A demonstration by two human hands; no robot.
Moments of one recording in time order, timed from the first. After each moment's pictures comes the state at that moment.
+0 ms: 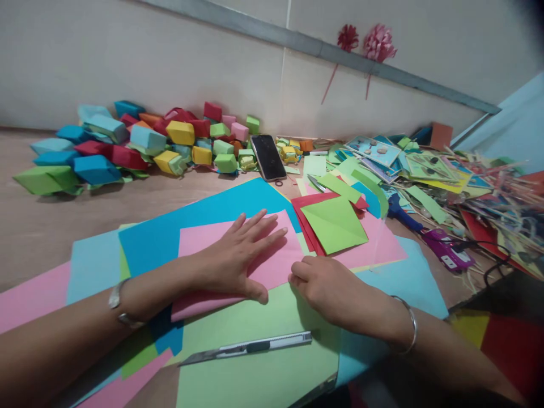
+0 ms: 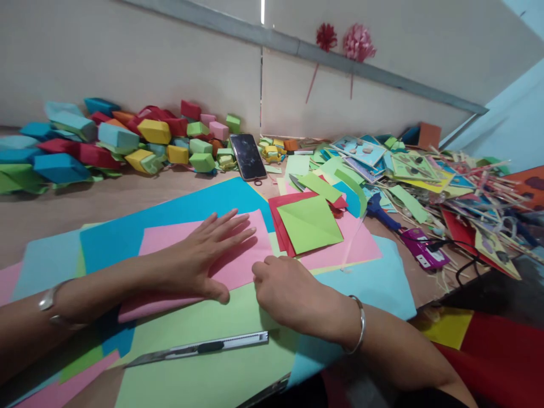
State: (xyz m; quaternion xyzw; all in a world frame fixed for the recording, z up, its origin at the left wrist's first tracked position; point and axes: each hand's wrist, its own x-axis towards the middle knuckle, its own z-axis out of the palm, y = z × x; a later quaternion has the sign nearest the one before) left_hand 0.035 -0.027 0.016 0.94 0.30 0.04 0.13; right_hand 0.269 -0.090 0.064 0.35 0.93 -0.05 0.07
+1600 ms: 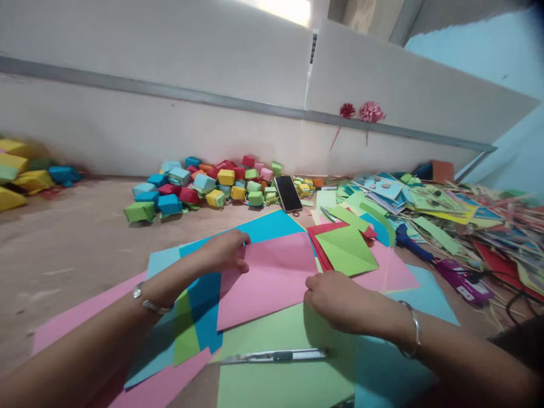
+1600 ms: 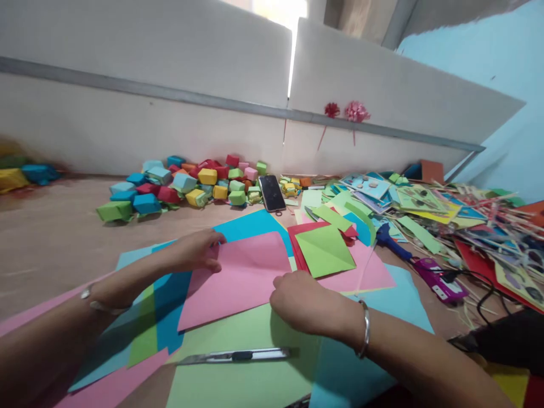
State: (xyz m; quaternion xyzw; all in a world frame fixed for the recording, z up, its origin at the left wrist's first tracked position) left_hand -0.021 0.000 0.054 0.80 0.58 0.00 0.15; right_hand 0.252 -0.081 0.088 0.31 0.93 -0.01 0.21
